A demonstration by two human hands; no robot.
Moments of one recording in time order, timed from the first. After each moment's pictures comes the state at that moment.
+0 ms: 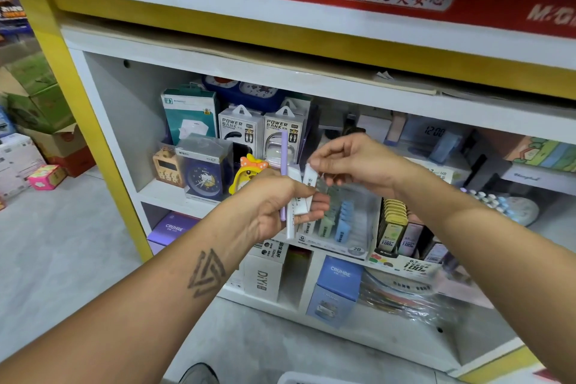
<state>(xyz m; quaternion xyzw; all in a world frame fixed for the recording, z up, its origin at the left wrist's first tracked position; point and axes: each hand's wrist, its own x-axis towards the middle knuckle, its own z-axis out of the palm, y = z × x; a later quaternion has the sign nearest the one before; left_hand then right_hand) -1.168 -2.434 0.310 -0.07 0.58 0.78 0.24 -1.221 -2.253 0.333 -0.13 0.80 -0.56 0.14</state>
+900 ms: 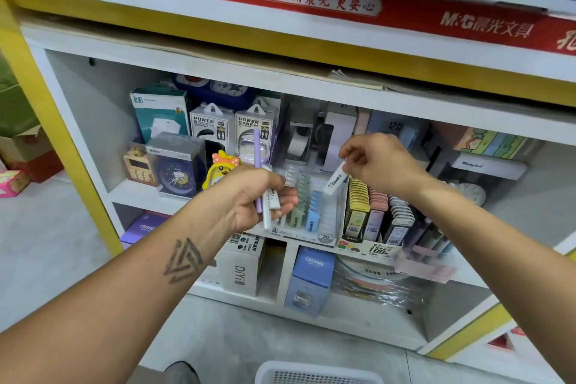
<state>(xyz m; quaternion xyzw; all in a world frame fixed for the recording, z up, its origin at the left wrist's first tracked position) -1.163 -2.426 0.309 -0.10 0.59 0.76 0.23 -1.176 -2.190 0.341 -0.10 0.97 -0.20 -0.11</state>
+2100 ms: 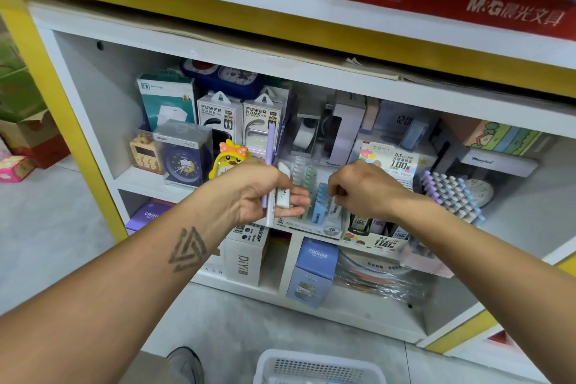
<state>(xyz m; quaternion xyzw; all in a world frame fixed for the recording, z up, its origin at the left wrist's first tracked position) -1.158 -2.430 0.307 -0.06 0.61 0.74 0.27 -1.169 -2.216 0.303 -0.18 0.98 0.00 0.01</state>
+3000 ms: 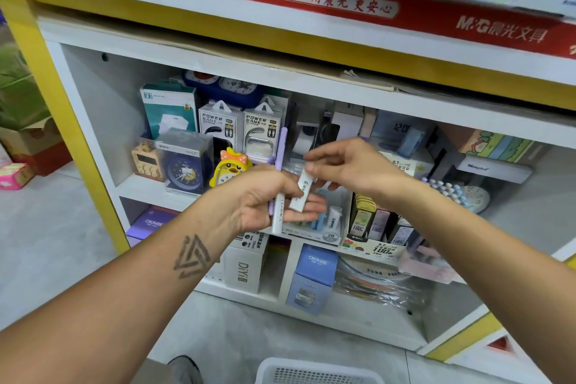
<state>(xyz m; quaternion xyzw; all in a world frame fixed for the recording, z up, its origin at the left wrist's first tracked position) -1.152 -2.427 0.317 -0.02 0.56 0.76 0.34 -1.157 -2.245 0.348 -0.11 0.90 -0.43 0.04</state>
